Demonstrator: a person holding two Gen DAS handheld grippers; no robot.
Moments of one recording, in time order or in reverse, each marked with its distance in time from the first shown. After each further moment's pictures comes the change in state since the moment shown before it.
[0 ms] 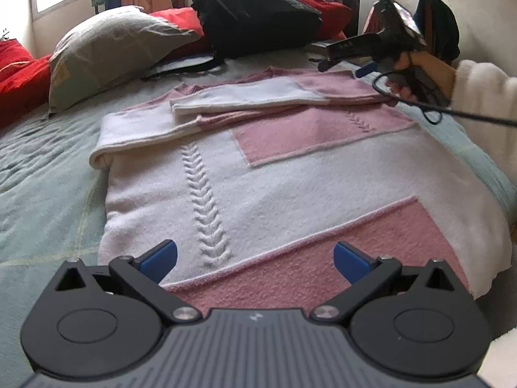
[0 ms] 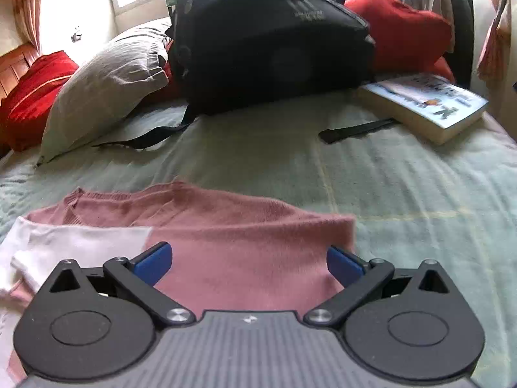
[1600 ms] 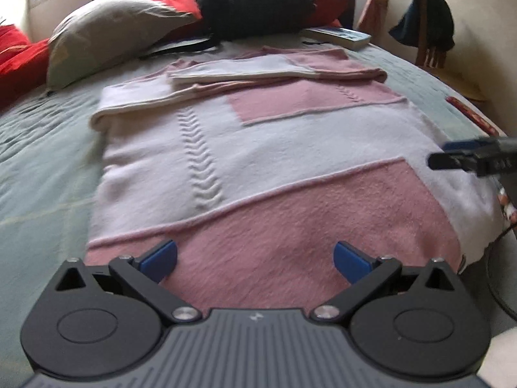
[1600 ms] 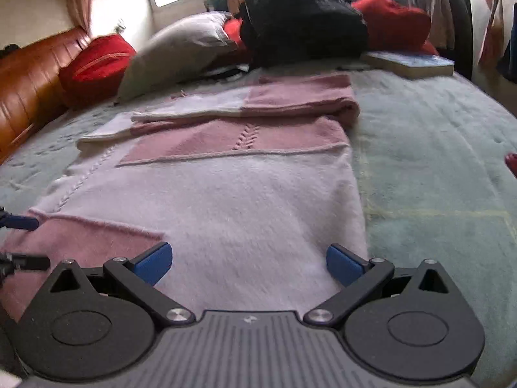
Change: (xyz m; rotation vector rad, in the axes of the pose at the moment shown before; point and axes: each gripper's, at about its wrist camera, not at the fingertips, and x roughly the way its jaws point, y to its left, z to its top) left arm -0.012 0.003 -0.035 -0.028 0.048 -0.025; right arm -0.180 0.054 -0.227 -0.033 -0.045 0.097
